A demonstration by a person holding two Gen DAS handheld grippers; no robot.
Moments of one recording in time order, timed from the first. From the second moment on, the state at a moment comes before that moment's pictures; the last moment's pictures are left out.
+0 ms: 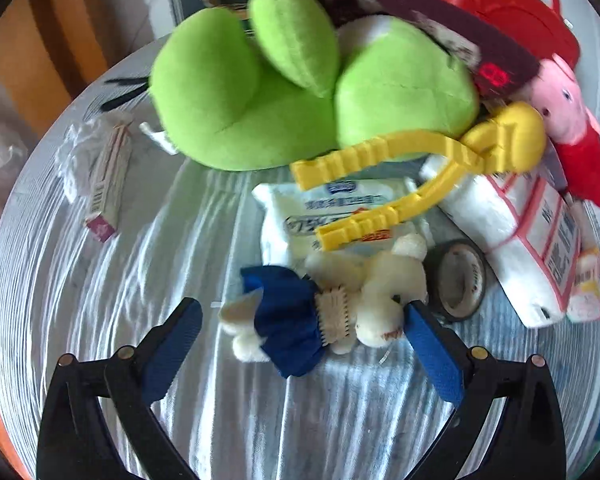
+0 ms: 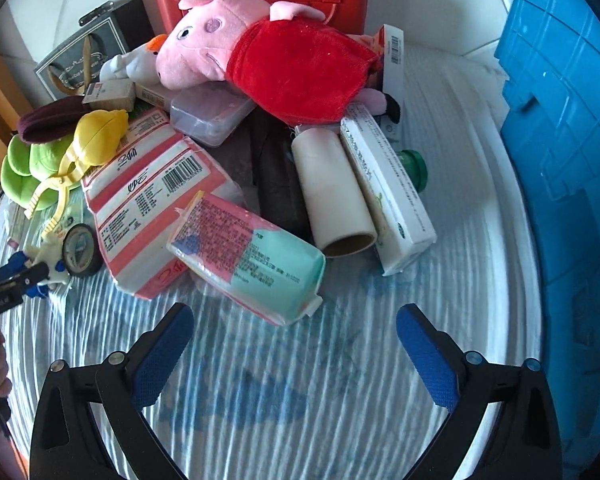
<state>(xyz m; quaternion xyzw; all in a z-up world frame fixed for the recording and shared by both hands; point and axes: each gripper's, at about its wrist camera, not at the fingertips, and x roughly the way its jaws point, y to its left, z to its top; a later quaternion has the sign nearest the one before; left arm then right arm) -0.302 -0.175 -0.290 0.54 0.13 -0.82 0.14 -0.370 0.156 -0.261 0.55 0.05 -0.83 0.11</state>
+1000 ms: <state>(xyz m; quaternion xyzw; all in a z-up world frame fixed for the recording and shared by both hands) -0.336 -0.150 -0.312 0.59 0.02 -0.81 0.04 -0.388 0.153 -0.271 0.54 0.06 -0.82 0.17</state>
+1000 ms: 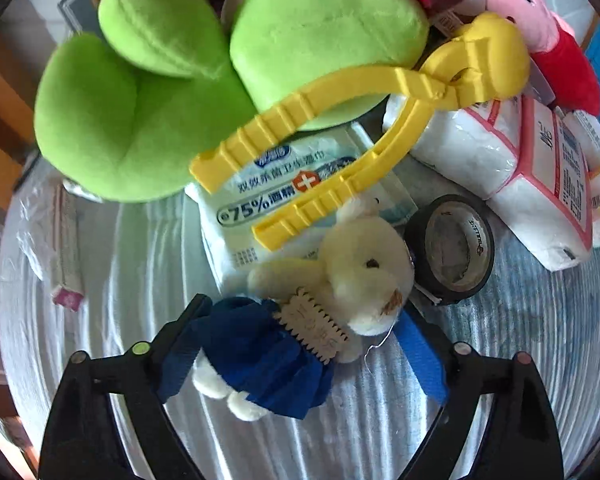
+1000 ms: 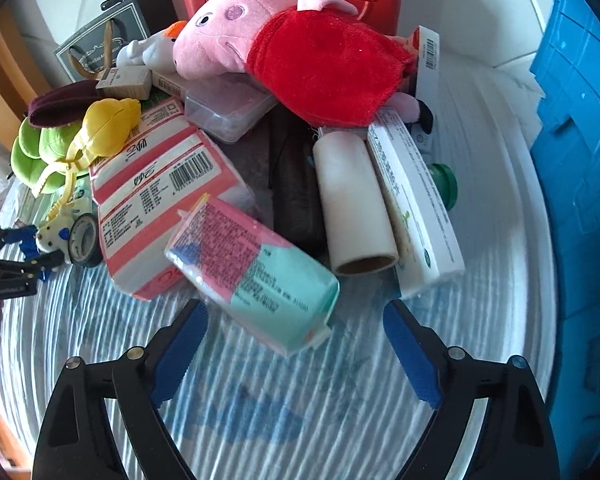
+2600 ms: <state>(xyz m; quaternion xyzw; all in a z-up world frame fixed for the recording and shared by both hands) -0.159 -0.087 -0.201 0.47 0.08 -0.87 0.09 -0.227 0.149 -0.201 0.50 0.02 -0.85 0.15</state>
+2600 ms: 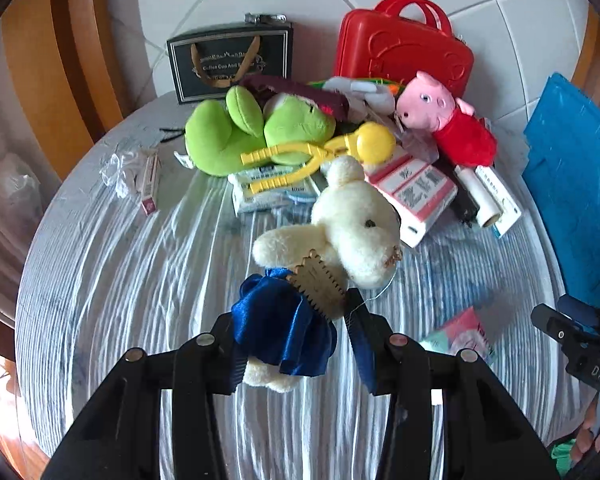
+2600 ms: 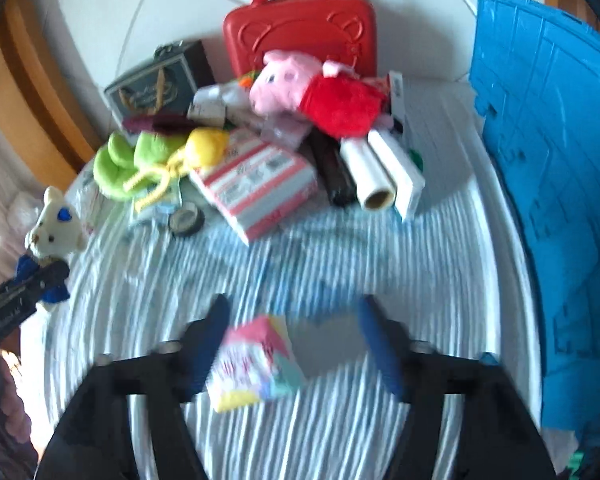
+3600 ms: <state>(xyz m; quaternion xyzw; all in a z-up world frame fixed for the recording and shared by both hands) -0.140 -0.071 -0.251 0.50 0.04 -0.86 0.08 -0.197 0.105 -0.255 0.50 0.05 -0.85 0.17</state>
